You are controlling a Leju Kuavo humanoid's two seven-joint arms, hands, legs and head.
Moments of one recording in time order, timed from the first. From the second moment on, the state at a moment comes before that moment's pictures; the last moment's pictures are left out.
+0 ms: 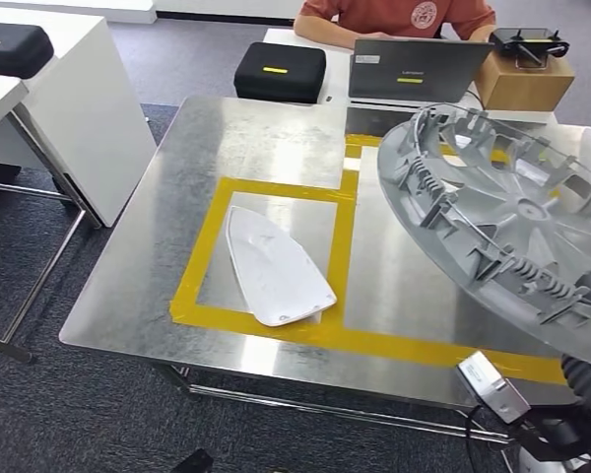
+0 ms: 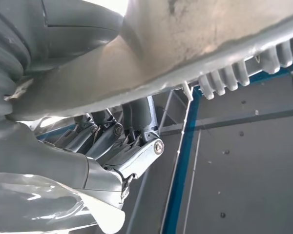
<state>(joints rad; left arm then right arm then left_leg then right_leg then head) -0.08 -0.08 0.14 -0.22 -0.66 0.00 0.02 0.02 0.01 0.01 -2.07 1.57 -0.68 -0.17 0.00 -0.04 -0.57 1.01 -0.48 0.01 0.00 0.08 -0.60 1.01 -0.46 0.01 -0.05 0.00</state>
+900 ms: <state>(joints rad) -0.08 -0.08 0.16 -0.22 -0.67 0.00 0.04 0.03 0.03 -0.17 -1.88 1.57 -0.68 -0.19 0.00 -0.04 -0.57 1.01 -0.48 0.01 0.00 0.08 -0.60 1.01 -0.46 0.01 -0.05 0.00</state>
